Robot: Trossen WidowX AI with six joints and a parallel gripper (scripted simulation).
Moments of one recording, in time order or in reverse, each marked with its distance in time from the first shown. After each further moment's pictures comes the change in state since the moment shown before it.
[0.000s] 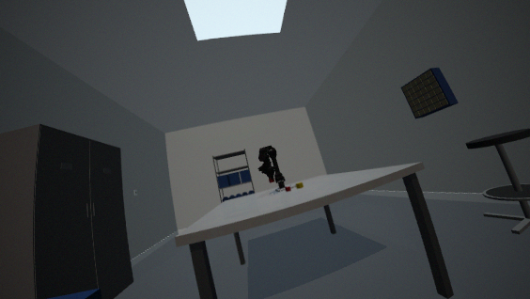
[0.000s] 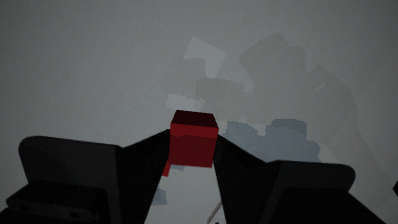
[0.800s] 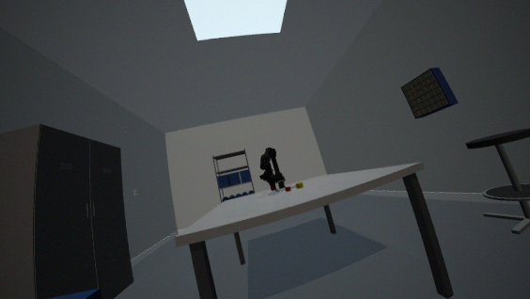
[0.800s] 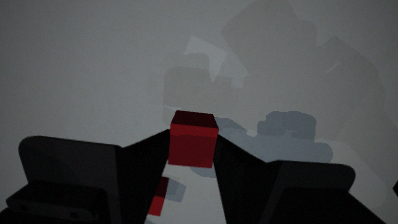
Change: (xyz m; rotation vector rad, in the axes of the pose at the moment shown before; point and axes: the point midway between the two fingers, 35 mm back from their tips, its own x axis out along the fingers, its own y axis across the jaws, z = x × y) arm 0.066 0.002 0.004 0.002 0.004 -0.005
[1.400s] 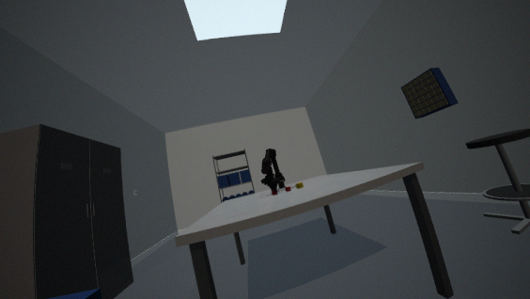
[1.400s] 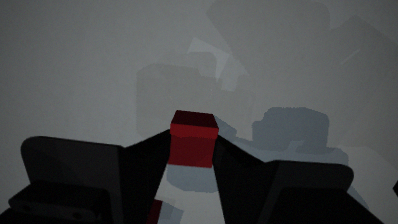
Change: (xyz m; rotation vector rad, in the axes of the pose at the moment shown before) arm 0.037 -0.002 -0.001 0.000 -0.013 0.015
